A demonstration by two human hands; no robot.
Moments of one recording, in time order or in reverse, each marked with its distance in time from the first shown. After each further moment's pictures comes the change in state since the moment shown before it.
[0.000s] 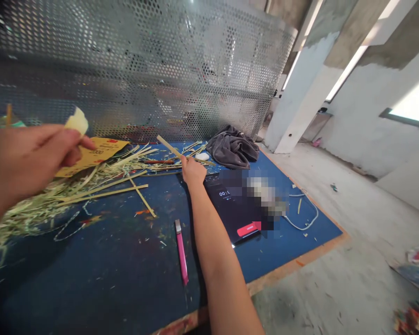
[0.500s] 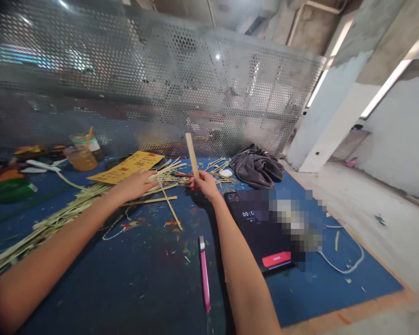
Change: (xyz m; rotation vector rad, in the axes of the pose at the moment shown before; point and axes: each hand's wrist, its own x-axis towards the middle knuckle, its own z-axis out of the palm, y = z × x) left_hand 0.039 -0.067 0.086 -0.128 -0.291 0.014; right_hand -0.002 -0.022 0.013 0.978 -0.448 -0.215
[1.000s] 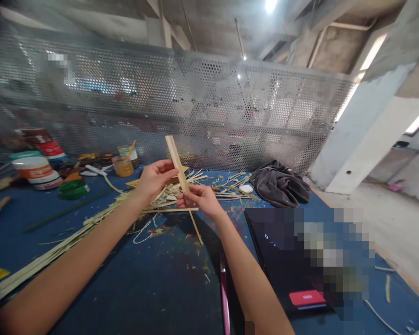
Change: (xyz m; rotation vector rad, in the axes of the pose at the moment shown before) left_hand -0.014 0.024 -0.020 -1.143 0.319 0.084; right_hand -0.028 -0.054 0.063 0.435 -0.400 -0.073
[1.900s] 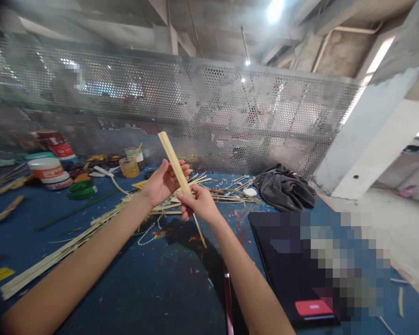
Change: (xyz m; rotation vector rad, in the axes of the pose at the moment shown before) left_hand -0.009 0.020 0.008 -0.524 -0.080 -0.195; right_hand -0.001 -0.012 0.028 -0.099 0.001 -0.028
